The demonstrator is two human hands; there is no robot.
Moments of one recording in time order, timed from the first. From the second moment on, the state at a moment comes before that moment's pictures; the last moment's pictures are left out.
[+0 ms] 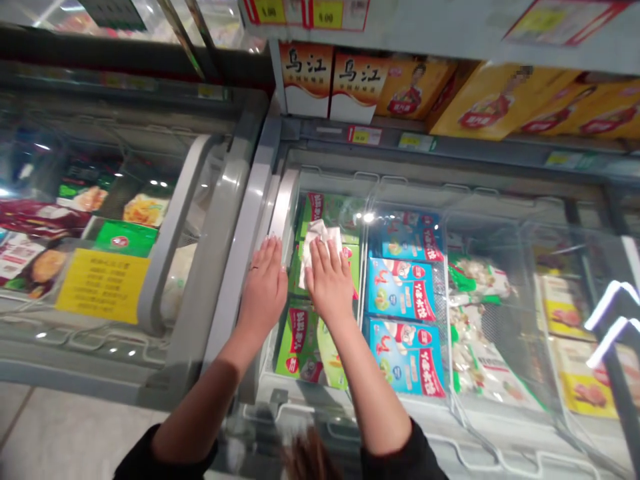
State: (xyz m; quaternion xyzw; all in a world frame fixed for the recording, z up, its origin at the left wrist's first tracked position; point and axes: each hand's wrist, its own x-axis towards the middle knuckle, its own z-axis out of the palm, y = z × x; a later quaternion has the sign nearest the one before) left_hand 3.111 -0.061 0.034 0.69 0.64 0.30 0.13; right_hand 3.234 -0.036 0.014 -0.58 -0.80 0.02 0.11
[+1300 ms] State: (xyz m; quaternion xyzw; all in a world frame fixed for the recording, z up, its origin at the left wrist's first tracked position) left_hand 3.114 -0.175 0.007 0.70 0.68 0.21 0.07; right_hand 3.254 -0.214 -0.004 -0.47 -0.87 0.15 0.06
